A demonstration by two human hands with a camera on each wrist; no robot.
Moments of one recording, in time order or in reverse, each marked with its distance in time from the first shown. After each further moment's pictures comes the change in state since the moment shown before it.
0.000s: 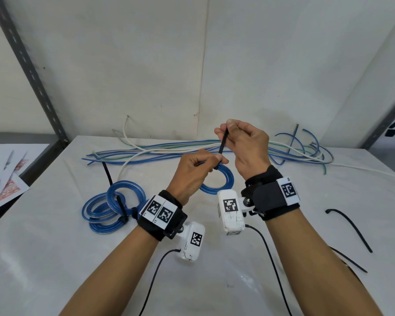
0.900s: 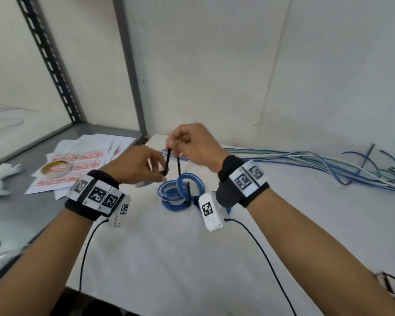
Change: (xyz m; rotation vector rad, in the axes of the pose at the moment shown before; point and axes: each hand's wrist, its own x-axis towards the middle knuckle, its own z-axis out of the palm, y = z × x) left_hand -0.102 0.091 -0.227 1.090 -0.063 -0.261; right_hand -0.090 0.043 0.167 -0.622 -0.968 -0.108
